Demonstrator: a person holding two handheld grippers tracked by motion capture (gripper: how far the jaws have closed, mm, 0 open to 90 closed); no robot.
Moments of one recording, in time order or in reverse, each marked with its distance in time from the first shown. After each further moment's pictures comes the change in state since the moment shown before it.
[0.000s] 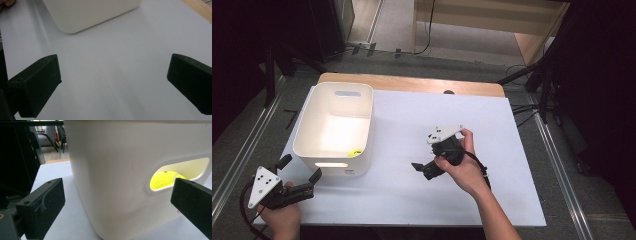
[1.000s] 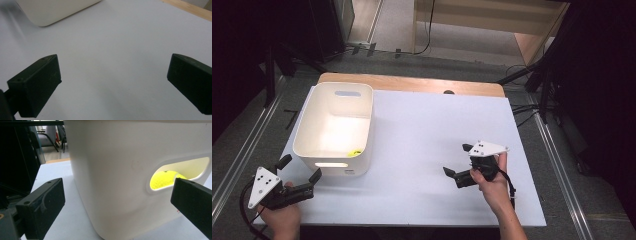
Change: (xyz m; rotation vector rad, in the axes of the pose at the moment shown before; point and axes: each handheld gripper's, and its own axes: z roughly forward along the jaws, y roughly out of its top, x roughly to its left) left arm 0.000 0.000 0.000 0.002 0.001 0.002; right arm -0.022 -0.090 -0.040 -0.144 -0.129 0.167
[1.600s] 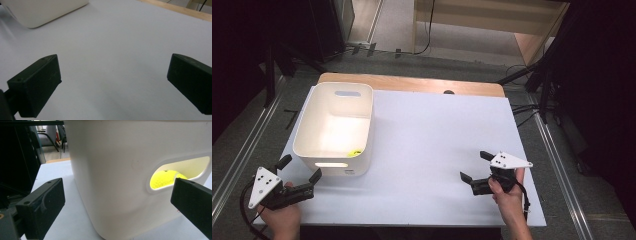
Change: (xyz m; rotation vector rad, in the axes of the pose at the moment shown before) left arm -0.001 0.000 0.000 0.000 0.002 -0.002; right arm -0.014 -0.043 -0.030 -0.094 -0.071 0.069
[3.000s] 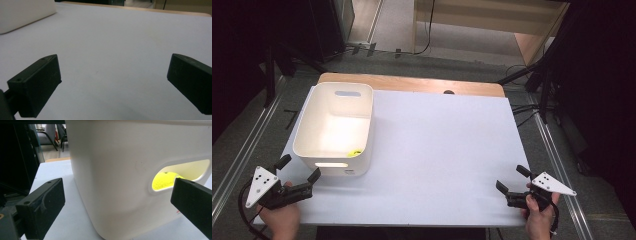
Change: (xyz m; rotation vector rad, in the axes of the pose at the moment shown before) left arm 0.003 0.000 -0.001 -0.002 -0.011 -0.021; right arm -0.052 -0.086 -0.061 -0.162 -0.147 0.128
